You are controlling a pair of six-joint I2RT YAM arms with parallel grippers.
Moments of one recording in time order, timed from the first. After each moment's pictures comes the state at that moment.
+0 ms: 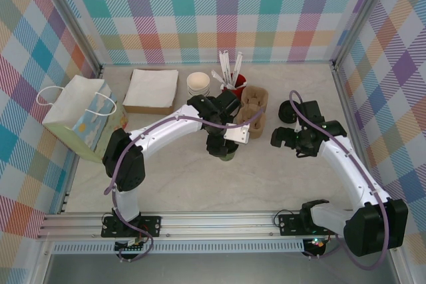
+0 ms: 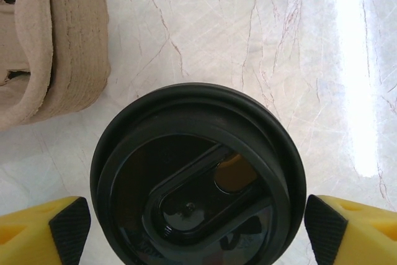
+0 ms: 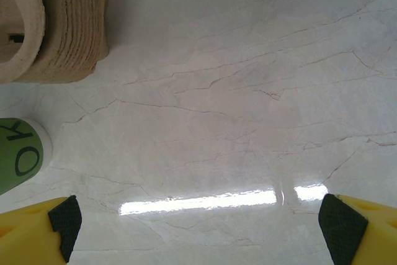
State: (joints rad) left arm -0.84 1.87 1.67 -1.05 0.10 0.94; right arm 0.21 1.13 0.94 -0.99 -0.06 0.42
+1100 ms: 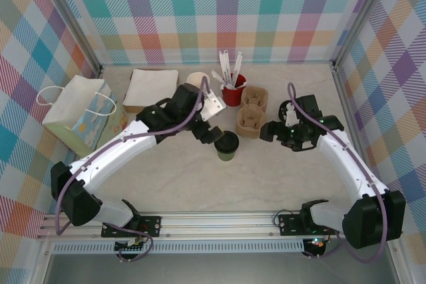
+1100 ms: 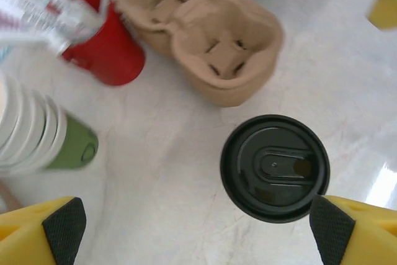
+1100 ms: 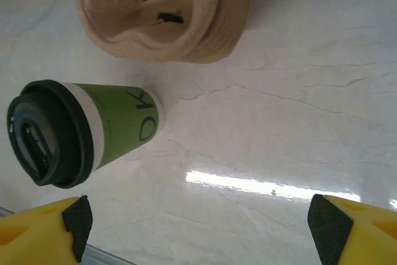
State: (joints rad) left arm -0.73 1.41 1.36 -0.71 0.02 0.24; right arm 0.24 1.20 1.00 -0.92 -0.39 0.42
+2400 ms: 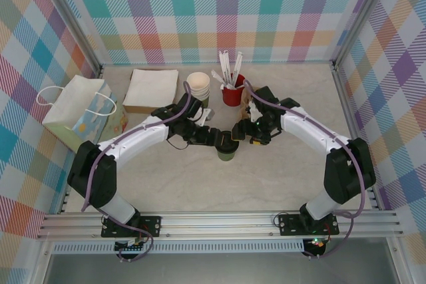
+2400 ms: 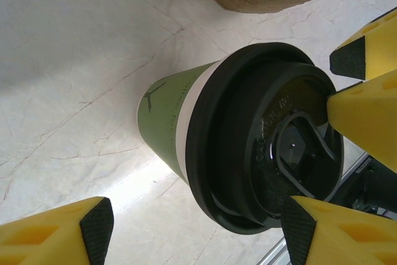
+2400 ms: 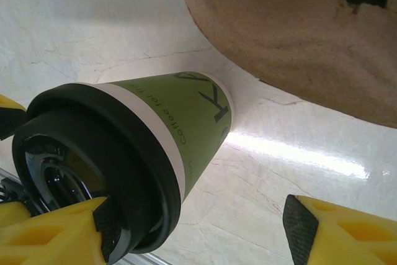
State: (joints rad) left arm -0.62 1.59 1.18 -0.66 0.42 -0.42; right arm 0.50 1.58 1.20 -0.88 -0.40 0.50
